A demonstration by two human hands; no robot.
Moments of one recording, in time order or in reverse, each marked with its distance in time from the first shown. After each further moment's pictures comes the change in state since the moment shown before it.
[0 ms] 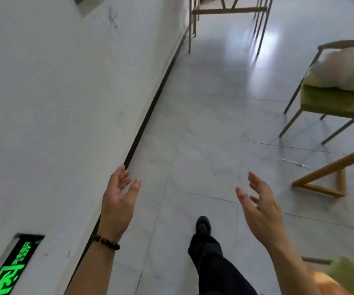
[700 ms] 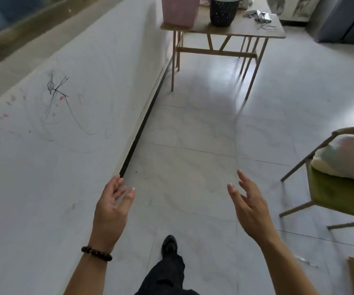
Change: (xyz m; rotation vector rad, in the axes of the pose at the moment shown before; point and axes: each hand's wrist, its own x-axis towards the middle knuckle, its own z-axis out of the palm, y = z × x) left_hand 0.599 0.164 0.232 -0.114 -0.100 -0.011; right_hand 0.653 -0.146 0.086 -0.025 0.008 -0.032
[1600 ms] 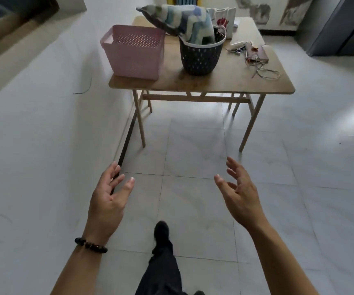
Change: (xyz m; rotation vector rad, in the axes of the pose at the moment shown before) left_hand 0.788 0.289 0.428 0.049 -0.126 0.113; right_hand 0.914 -0.086 -0.027 0.005 0.035 -0.009
